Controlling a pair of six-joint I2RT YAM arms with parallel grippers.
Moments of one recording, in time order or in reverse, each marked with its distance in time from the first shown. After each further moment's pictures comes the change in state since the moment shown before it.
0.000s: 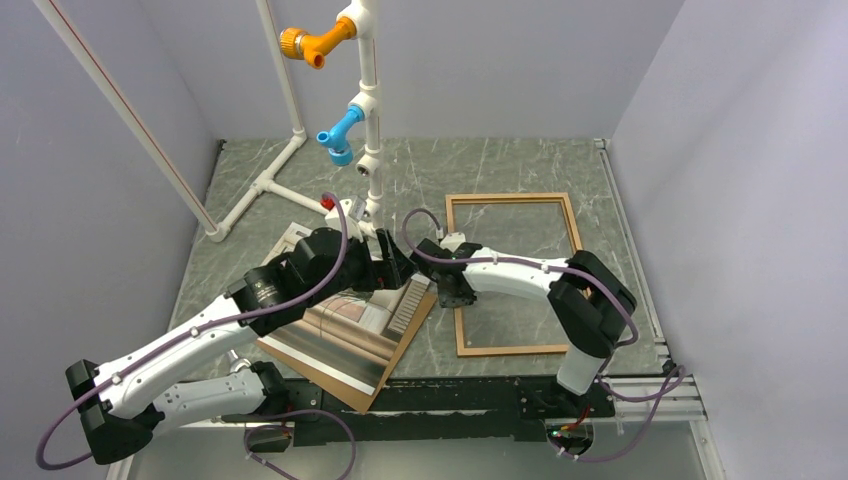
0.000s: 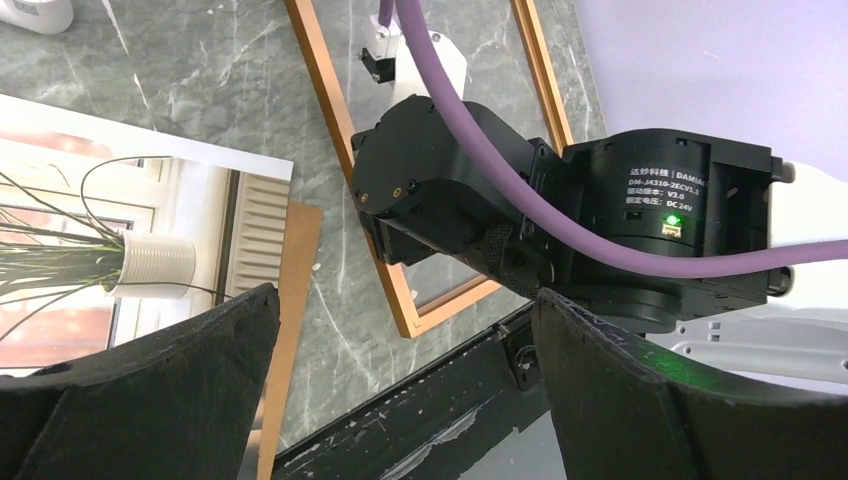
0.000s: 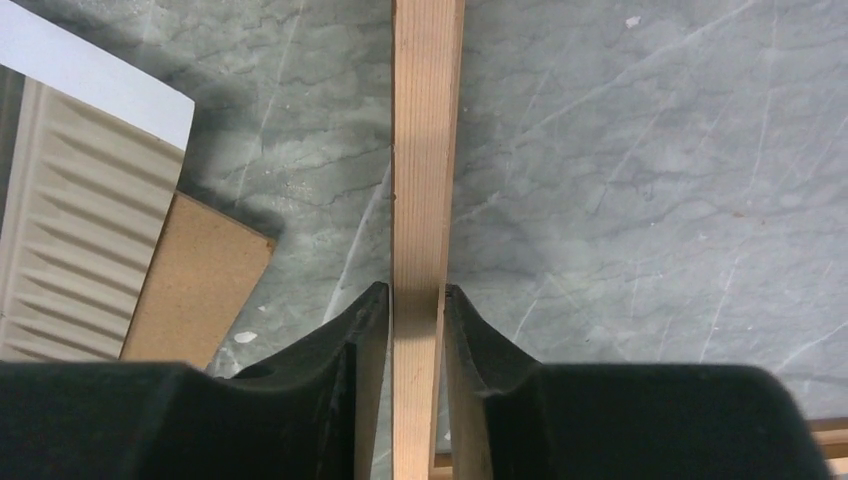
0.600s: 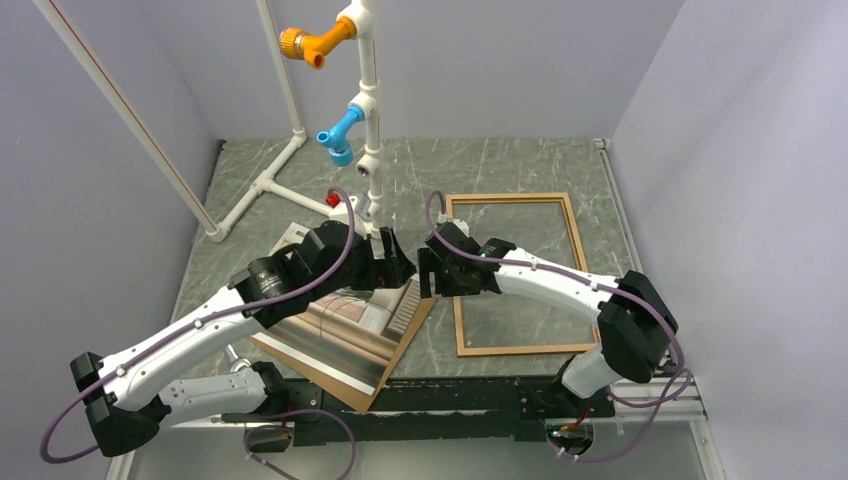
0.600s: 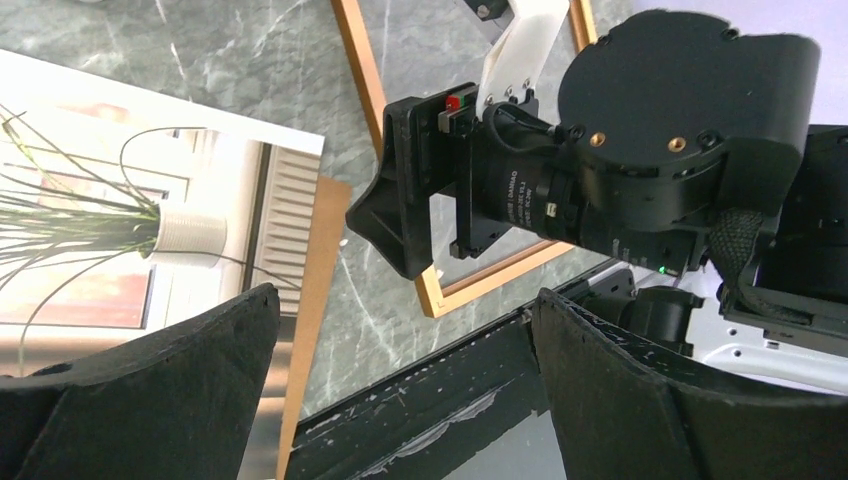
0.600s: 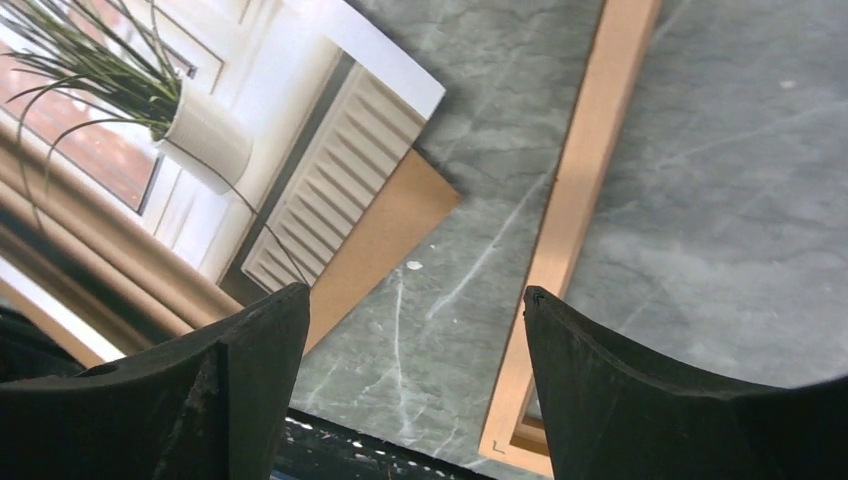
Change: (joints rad) left arm 0.000 0.051 0.080 -0.121 -0.008 0.000; right arm -0.039 -0.222 -0.040 0.137 -0.235 -0.073
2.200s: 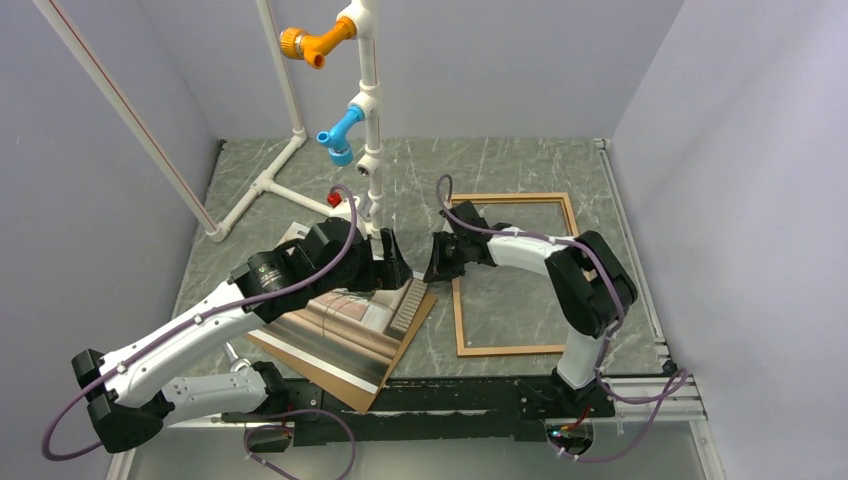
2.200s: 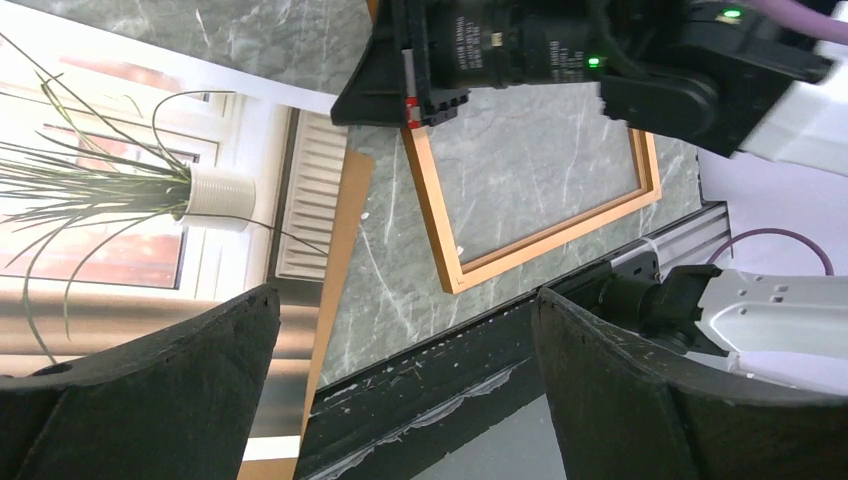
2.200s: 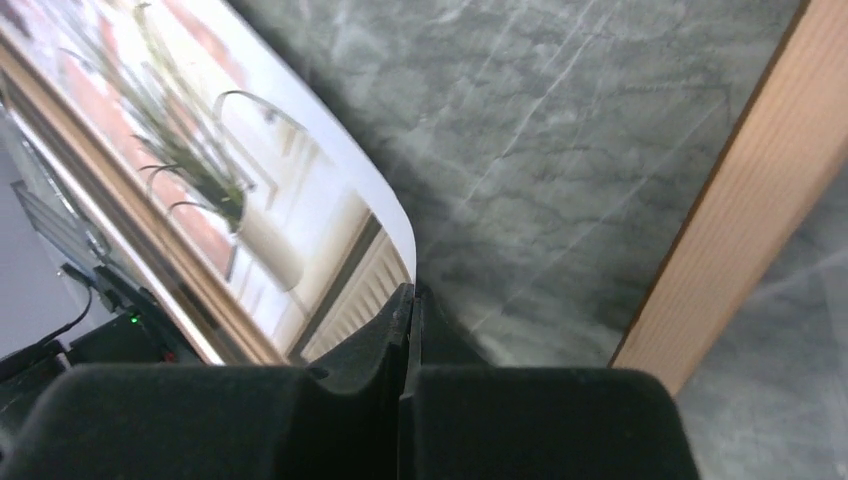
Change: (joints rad) left arm 0.003 0.034 0.070 -0.128 0.003 0.001; right arm -0.272 0.314 -0.004 0.374 -0.509 -0.065
